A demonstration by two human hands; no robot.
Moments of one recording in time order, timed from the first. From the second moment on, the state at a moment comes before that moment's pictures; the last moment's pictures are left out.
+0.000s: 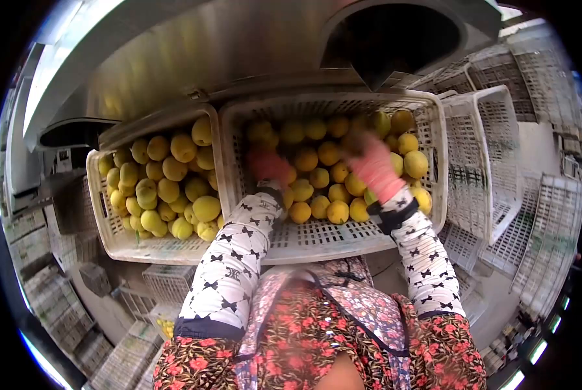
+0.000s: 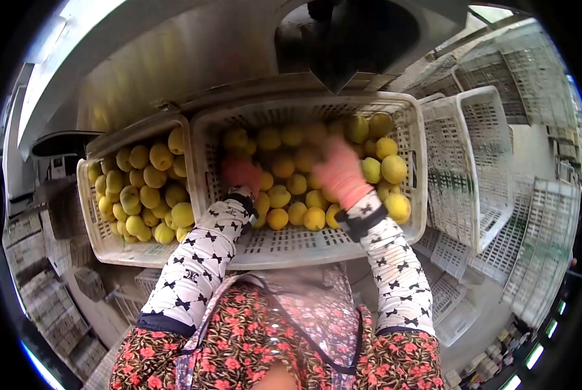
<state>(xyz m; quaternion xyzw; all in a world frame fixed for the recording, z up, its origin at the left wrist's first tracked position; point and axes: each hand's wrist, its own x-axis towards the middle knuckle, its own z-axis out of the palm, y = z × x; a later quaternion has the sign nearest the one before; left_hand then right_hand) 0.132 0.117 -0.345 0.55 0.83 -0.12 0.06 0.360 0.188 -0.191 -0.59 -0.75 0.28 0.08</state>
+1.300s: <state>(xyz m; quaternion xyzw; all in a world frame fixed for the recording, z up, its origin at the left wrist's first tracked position) 0.101 0.123 -0.162 0.11 0.32 0.48 0.81 0.332 0.257 -0.055 -0.64 -0.72 0.18 0.20</state>
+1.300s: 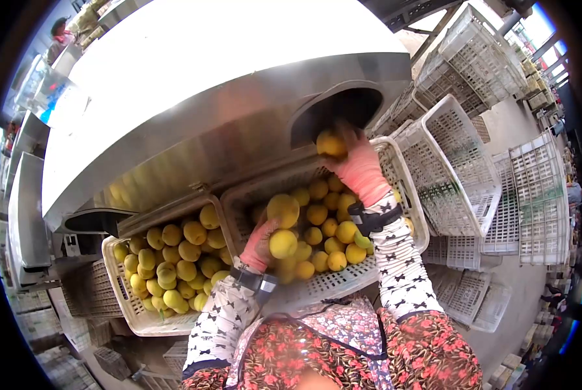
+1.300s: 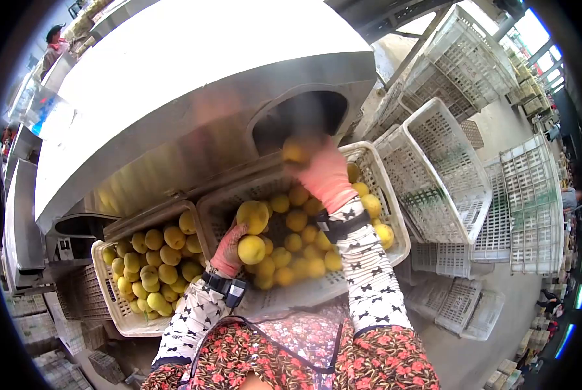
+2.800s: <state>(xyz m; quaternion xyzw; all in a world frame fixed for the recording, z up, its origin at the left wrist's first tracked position) 0.125 0.160 -0.197 0.57 0.51 0.43 0.49 0.280 0.251 -0.079 -0.68 -0.64 0.01 0.36</state>
